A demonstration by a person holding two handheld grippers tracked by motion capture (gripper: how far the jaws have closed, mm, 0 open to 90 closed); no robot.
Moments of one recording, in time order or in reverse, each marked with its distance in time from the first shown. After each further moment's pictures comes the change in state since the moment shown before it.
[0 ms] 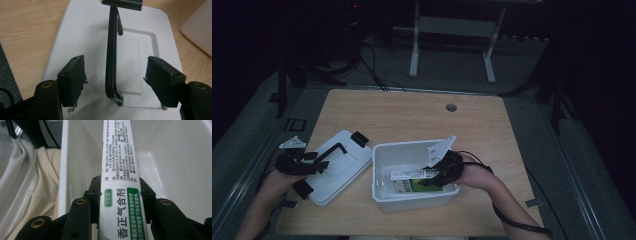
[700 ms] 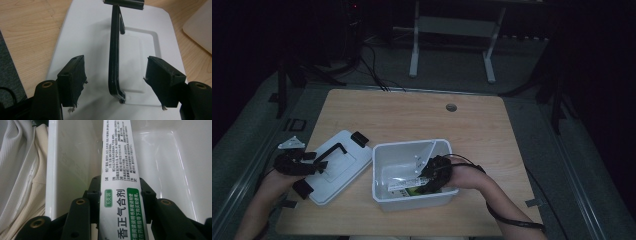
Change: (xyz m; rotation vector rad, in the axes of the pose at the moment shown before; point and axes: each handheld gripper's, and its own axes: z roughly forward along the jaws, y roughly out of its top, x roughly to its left) left arm 0.001 -0.001 -0.002 0.006 0.007 0.006; right arm -0.003 0.007 0.033 0.180 0.079 0.014
